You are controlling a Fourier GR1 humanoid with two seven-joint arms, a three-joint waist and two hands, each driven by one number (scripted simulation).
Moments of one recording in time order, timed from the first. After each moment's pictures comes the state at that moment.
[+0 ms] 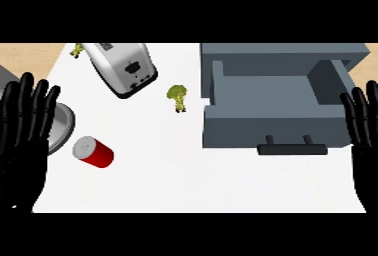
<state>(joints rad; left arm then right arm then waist) -0.03 0.10 -0.02 -2.10 0.00 0.01 -0.01 0.02 -0.08 -0.03 -2.10 0.02 0.02 -0.02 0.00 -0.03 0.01</state>
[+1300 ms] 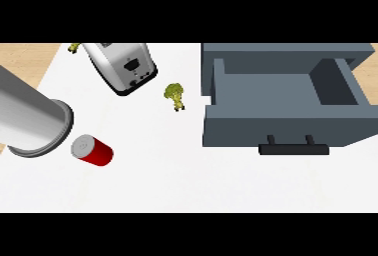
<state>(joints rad) 0.20 0.47 0.43 -1.97 0.64 -0.53 0.23 0.29 -0.11 -0.26 -2.13 -0.17 0.10 0.10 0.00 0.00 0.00</state>
